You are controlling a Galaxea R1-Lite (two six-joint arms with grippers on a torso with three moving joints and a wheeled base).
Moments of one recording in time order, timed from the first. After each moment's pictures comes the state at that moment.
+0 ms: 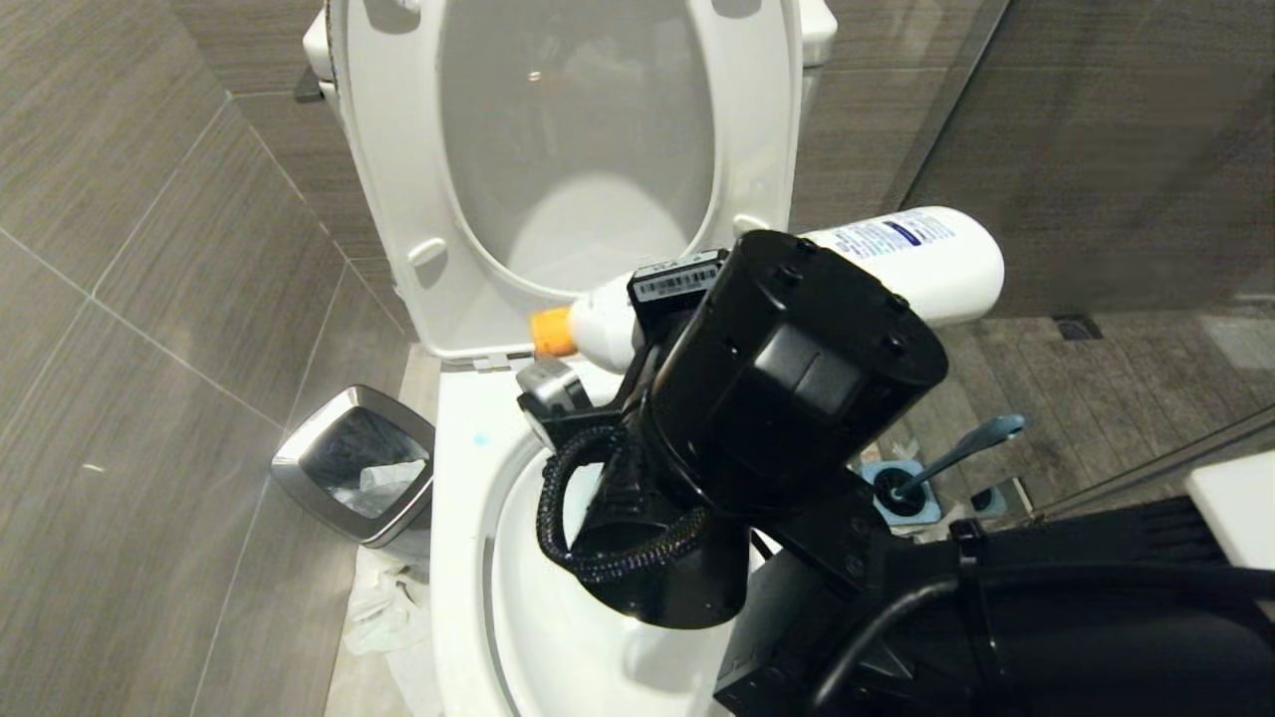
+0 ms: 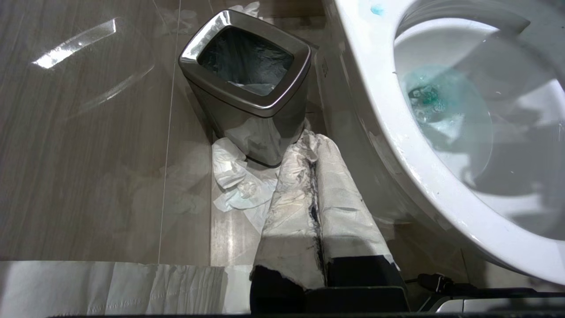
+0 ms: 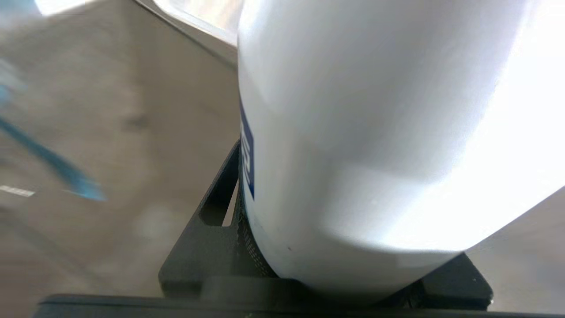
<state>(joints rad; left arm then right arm) 0.00 0.00 0.00 0.00 0.00 0.00 1.11 2.05 -1.40 -1.14 -1.32 -2.25</state>
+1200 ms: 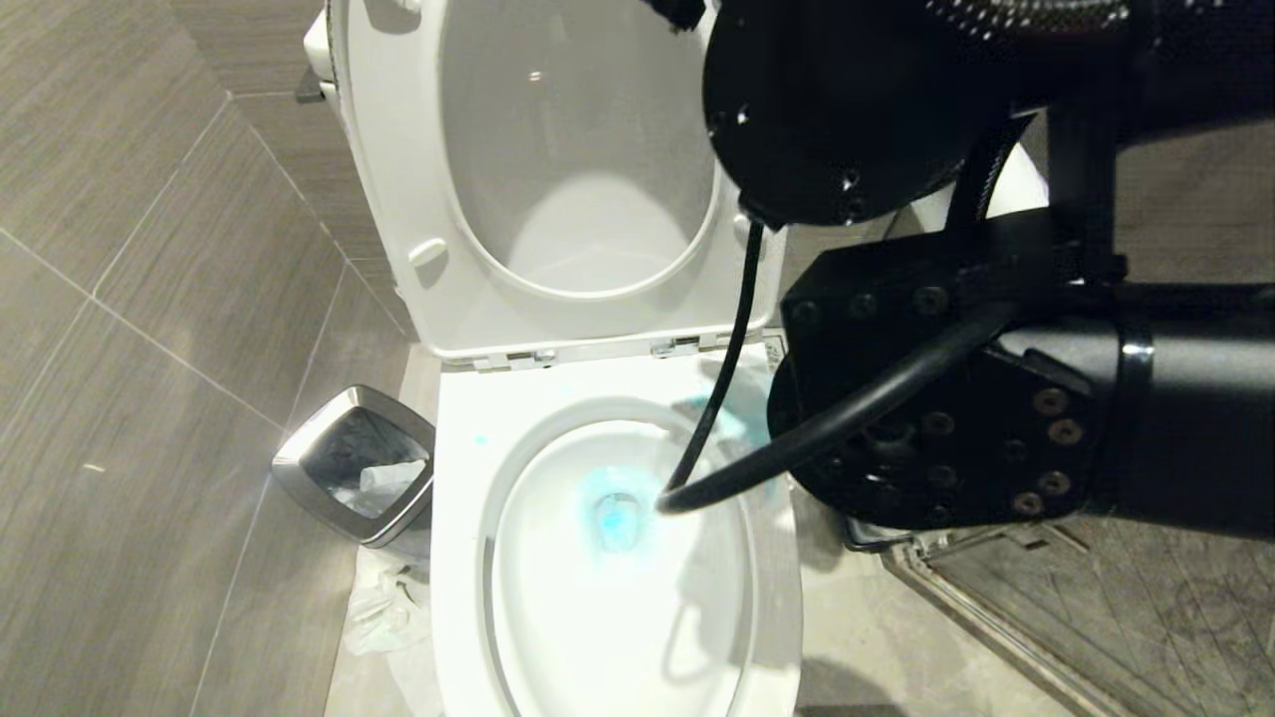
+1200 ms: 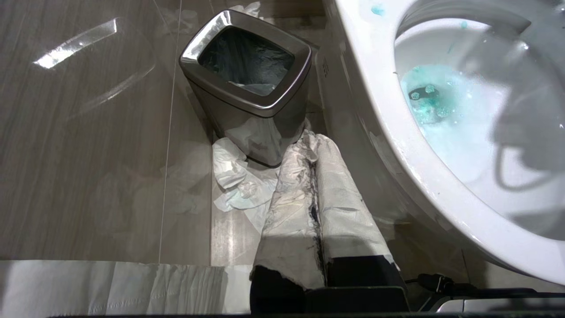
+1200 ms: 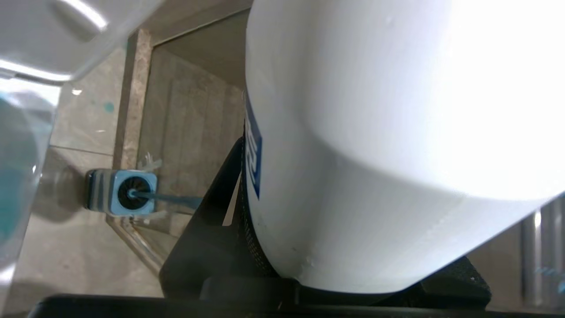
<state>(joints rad) 0.00 0.00 0.00 0.00 0.00 0.00 1.04 2.09 -1.96 -1.44 -1.52 -2.10</state>
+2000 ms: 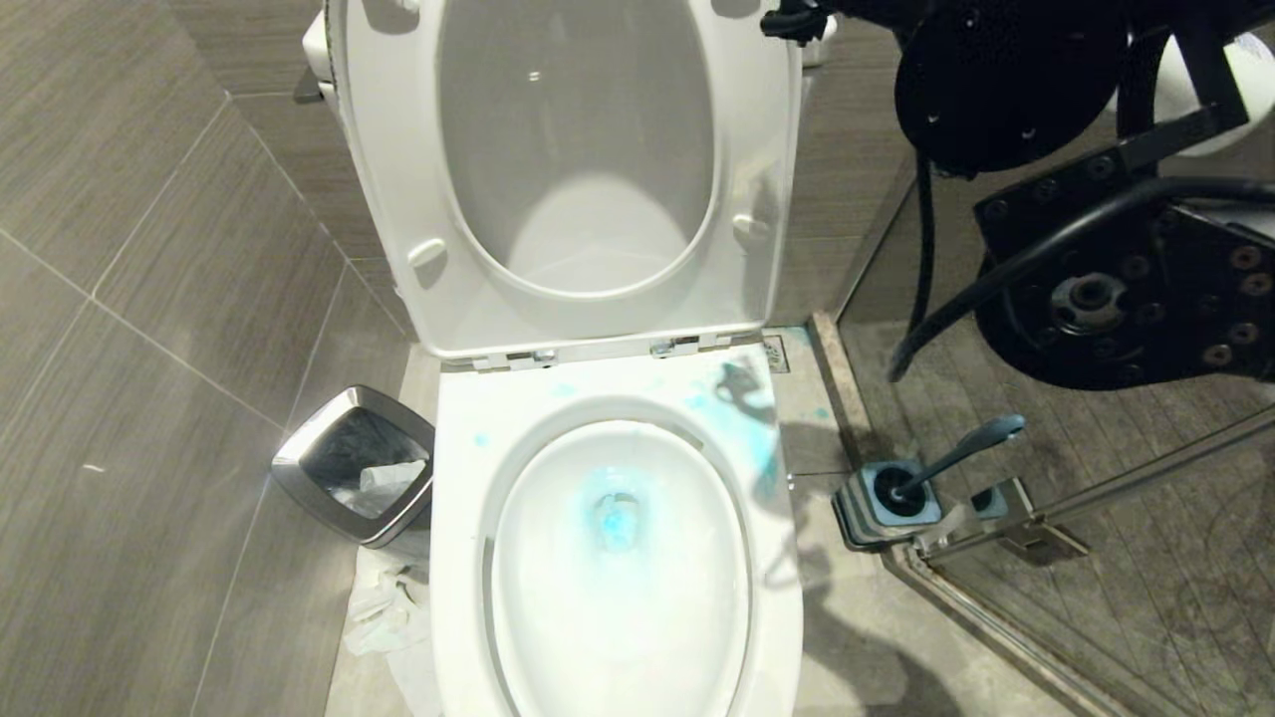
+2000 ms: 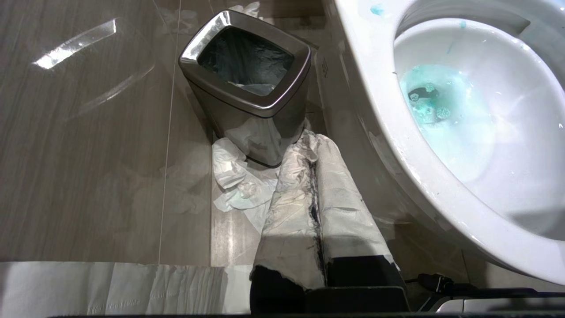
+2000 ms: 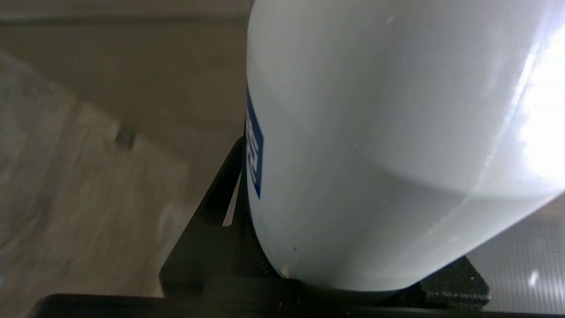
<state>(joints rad) 0.00 0.00 0.00 0.00 0.00 0.00 0.81 1.93 -1.78 -1.12 -1.15 -2.12</state>
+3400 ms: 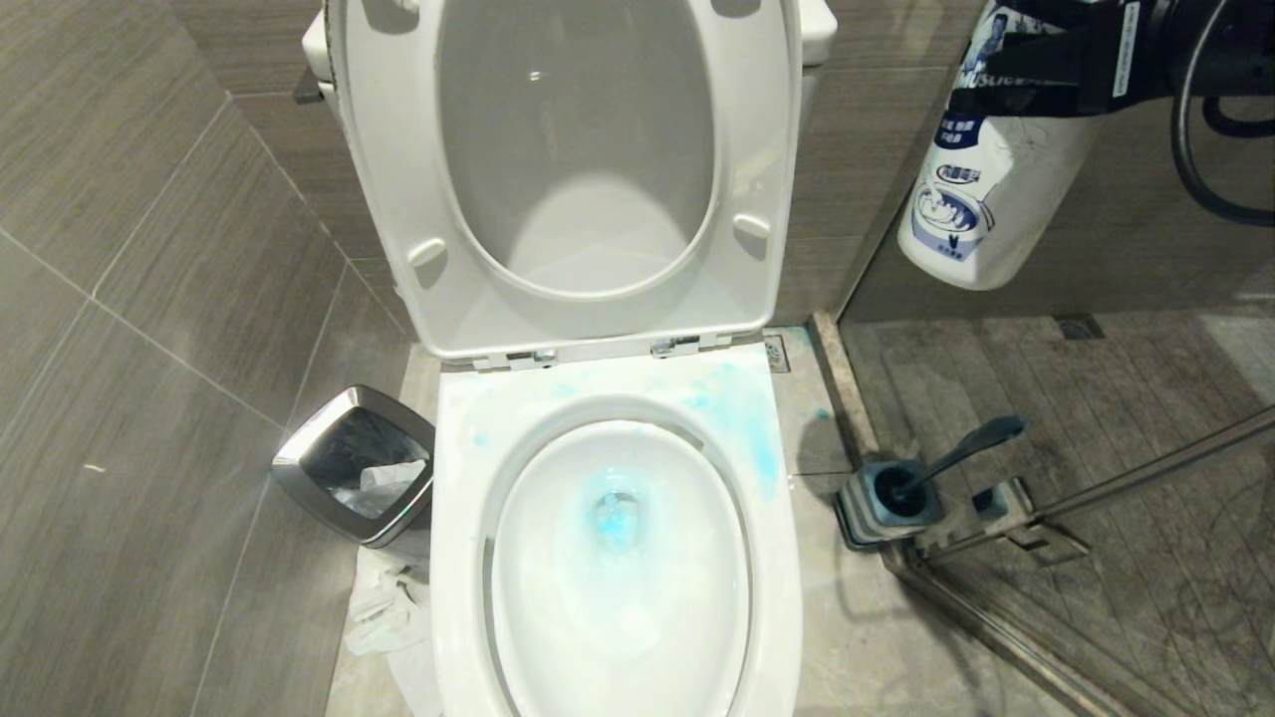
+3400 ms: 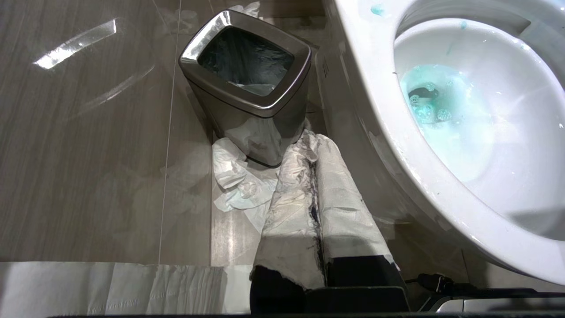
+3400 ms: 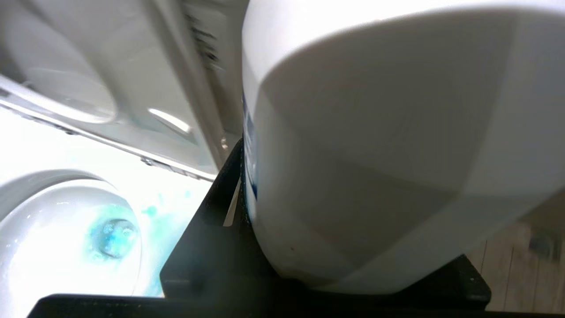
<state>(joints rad) 0.00 0.00 0.00 0.00 0.00 0.00 0.25 1.63 -1.91 0.33 0.05 -0.22</state>
